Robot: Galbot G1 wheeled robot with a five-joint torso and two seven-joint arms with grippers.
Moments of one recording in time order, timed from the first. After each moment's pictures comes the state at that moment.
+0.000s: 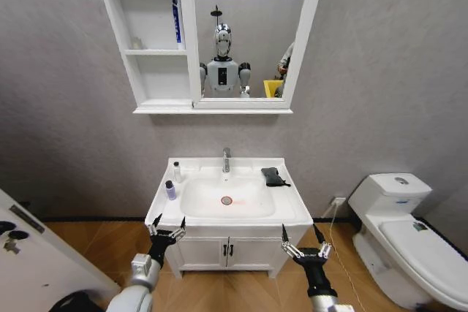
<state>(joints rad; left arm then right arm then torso) 1.36 -1.39 -0.54 -1.89 -0.14 0.12 0.05 -1.83 1.44 0.56 2.14 0.04 0.35 0.12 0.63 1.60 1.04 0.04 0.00</state>
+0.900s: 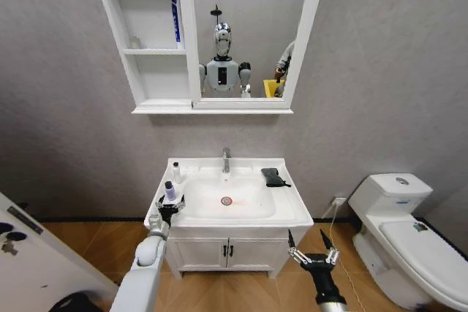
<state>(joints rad) 0.96 -1.44 -0.54 -1.40 -0.15 0.00 0.05 -1.86 1.42 0.61 2.14 0.06 0.36 0.11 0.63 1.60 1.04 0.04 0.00</state>
